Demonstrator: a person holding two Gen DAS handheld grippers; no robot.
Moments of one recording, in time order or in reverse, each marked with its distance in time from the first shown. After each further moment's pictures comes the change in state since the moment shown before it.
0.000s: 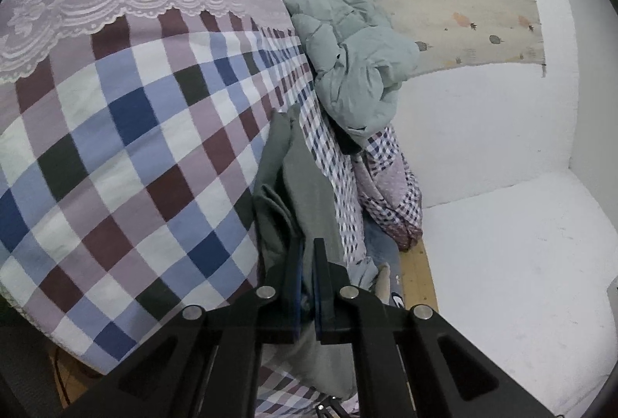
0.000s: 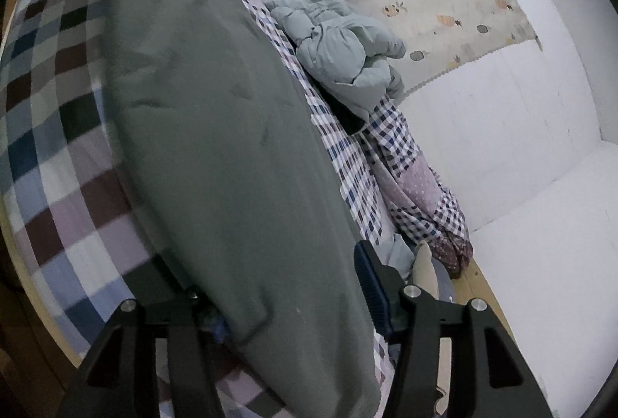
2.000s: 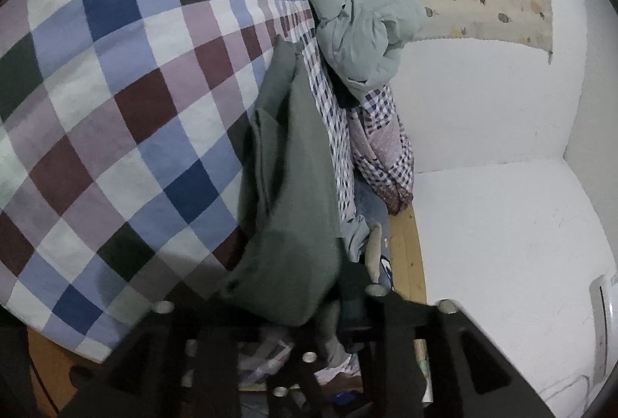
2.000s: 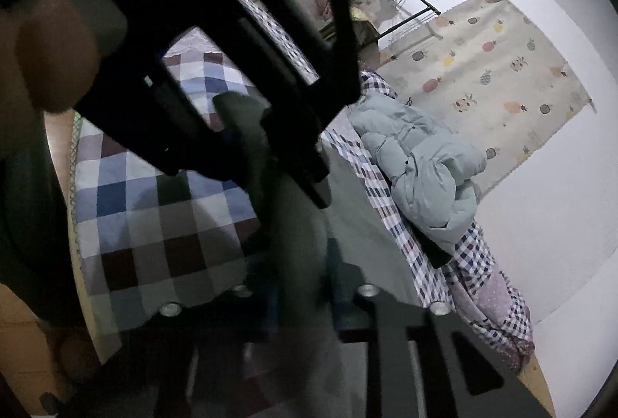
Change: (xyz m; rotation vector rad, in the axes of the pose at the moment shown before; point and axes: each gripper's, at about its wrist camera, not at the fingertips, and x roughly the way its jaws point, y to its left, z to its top) left arm 0.041 0.009 -0.016 -0.055 0.170 -0.055; right arm -0.038 0.087 0.172 -0.032 -0.343 0.276
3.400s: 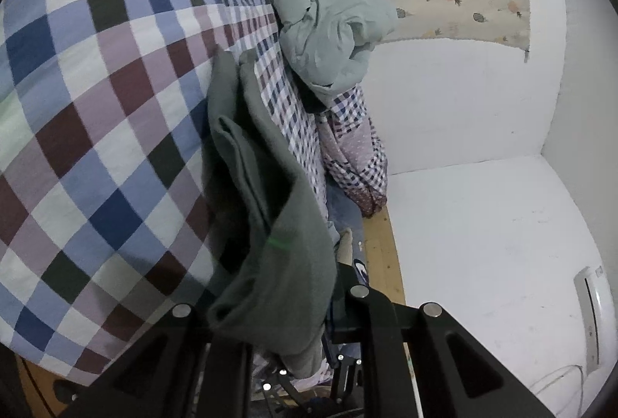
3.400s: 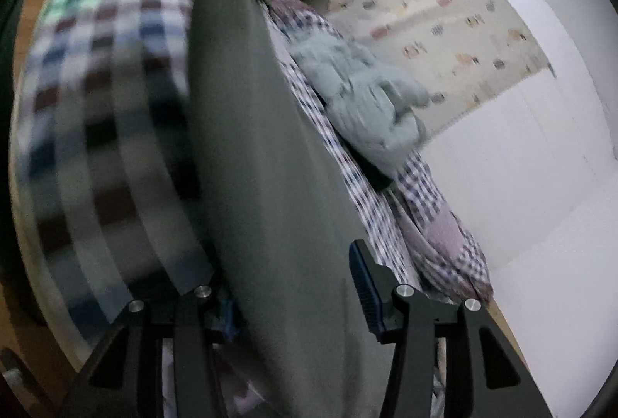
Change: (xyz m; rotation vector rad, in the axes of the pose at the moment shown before) left arm 0.016 -0.033 0.011 0.040 -0.017 -0.101; right arm -0.016 -0.044 -0.108 0.023 0.220 -0.225
